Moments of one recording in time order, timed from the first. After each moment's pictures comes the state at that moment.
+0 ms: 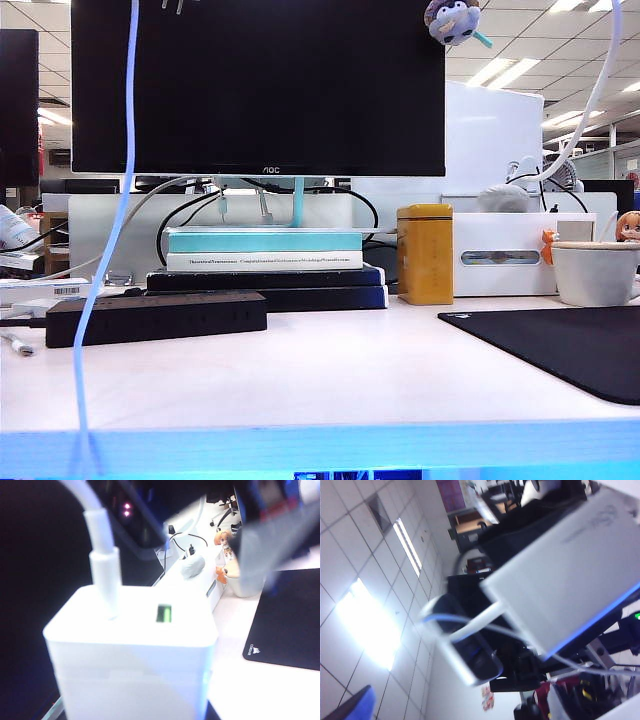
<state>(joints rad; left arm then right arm) -0.28 1.14 0.98 0.06 0.55 0.52 0.47 1.82 1.83 -0.01 -1.34 1.75</state>
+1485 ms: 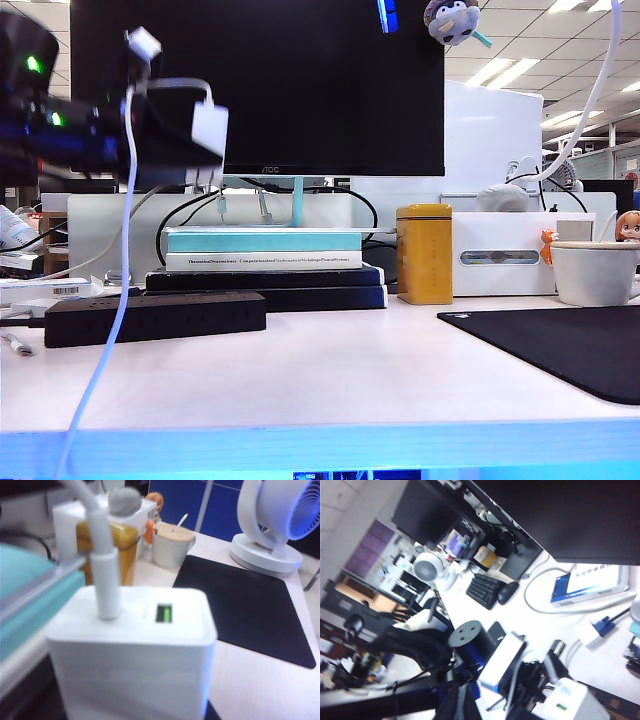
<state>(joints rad) -0.11 1.75 0.98 0.43 1.08 0.18 0.37 1.80 1.83 -0.16 -0.94 0.72</state>
